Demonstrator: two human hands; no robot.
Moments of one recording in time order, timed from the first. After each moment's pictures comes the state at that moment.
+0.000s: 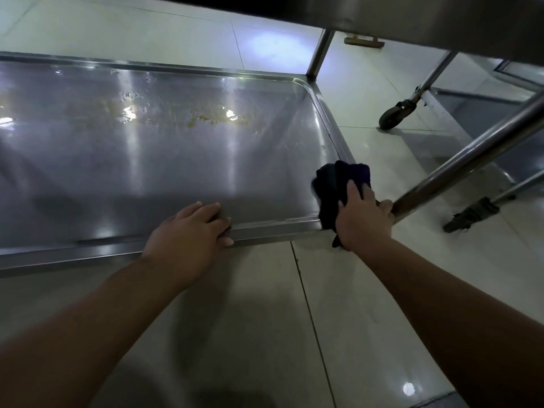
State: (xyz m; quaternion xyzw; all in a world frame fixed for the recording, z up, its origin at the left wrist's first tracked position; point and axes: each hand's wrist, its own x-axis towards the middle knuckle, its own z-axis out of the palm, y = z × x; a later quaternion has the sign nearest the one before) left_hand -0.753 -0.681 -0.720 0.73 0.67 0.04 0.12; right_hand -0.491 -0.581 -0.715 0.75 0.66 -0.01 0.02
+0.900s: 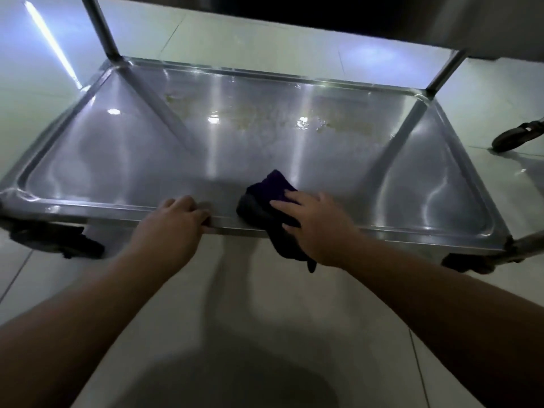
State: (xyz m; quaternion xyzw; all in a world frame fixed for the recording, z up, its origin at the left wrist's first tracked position) left_hand -0.936 -0.800 -0.699 0.62 0.78 -0.01 0.05; right_hand -0.720 -0.668 -0.708 0.30 0.95 -0.04 0.02
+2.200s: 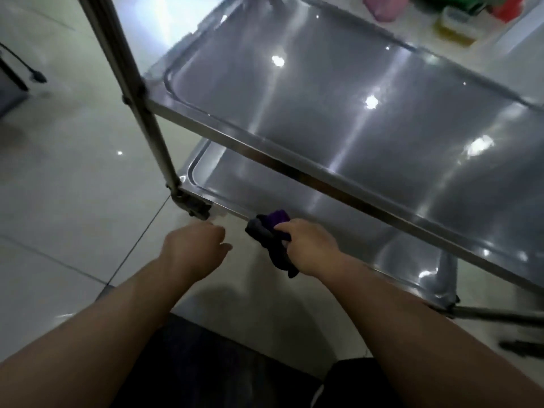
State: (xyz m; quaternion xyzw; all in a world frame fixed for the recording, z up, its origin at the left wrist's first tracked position) left_hand -0.980 -0.945 -0.499 0.46 0.87 0.00 0.18; right_hand -0.839 -0.790 -0.489 0.31 0.91 -0.19 0.18
